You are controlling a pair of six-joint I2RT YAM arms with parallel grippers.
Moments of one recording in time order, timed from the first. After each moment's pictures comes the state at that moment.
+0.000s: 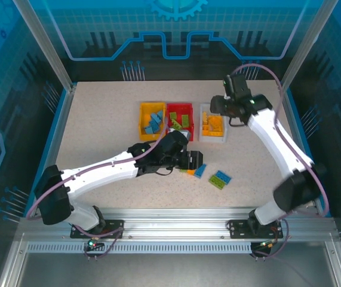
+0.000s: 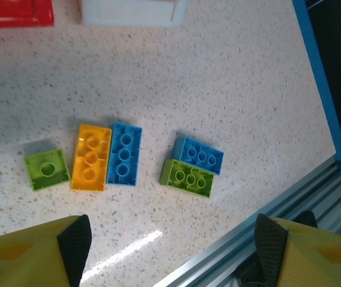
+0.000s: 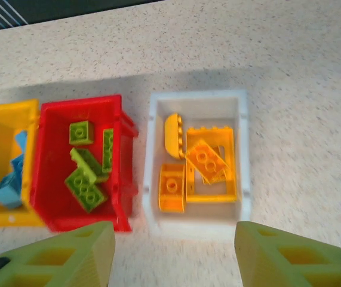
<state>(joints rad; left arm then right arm) -0.98 1.49 1.19 -0.49 -0.02 -0.83 0.35 1.45 1.49 -0.86 0.15 0.42</state>
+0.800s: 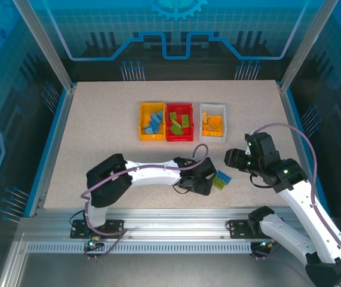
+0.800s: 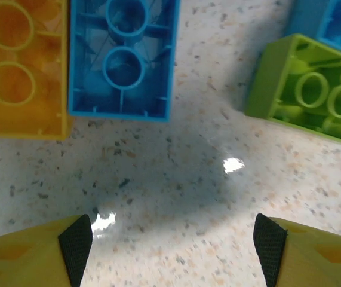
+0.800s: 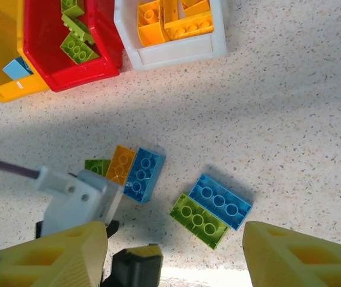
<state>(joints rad) -1.10 1.95 1.30 -0.58 -0.04 -0.84 0.40 0.80 0.93 -1.01 0.01 0.61</state>
